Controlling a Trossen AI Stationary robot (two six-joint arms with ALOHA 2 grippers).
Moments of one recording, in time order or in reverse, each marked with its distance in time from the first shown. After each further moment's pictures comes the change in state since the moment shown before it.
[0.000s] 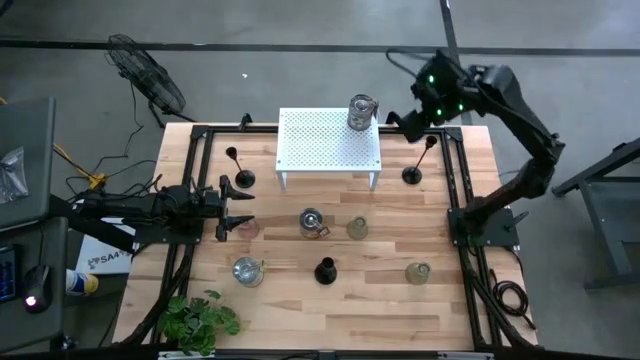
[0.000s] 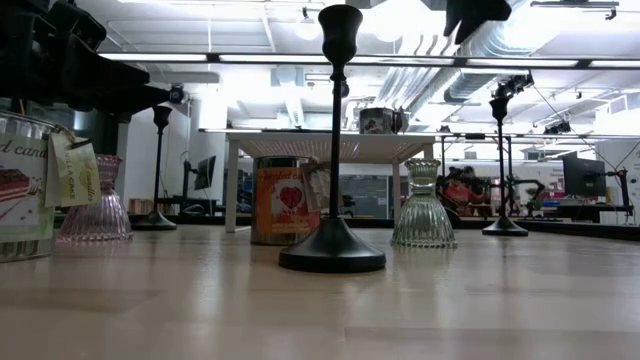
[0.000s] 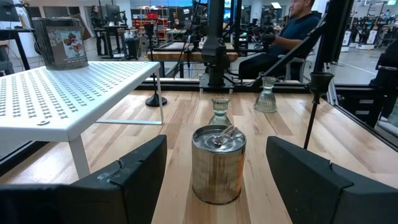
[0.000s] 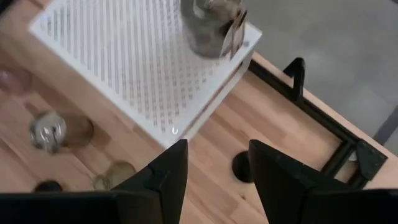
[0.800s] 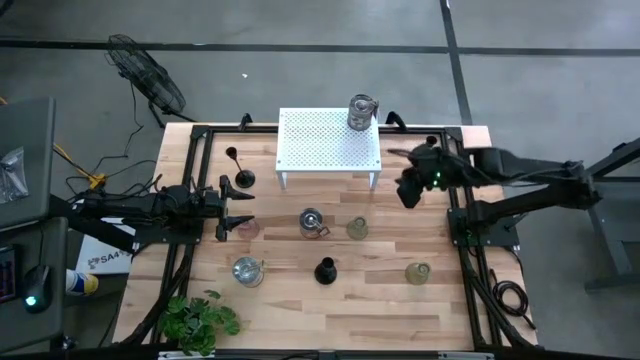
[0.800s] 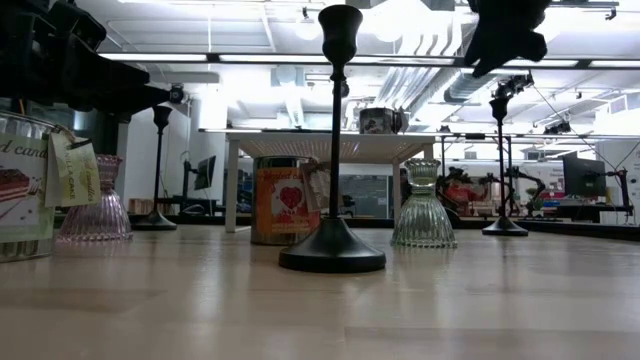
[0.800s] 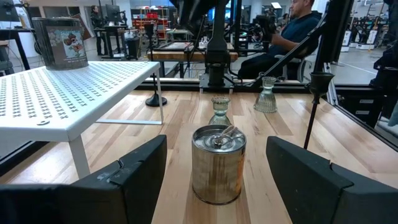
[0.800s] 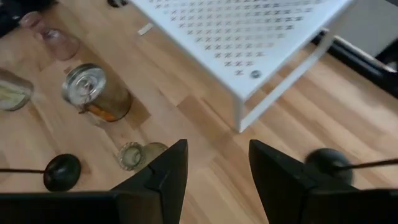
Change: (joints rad) left arm 0.000 0.000 0.000 0.000 0.000 0.000; right arm 0.507 -0.486 -0.932 0.631 0.215 0.307
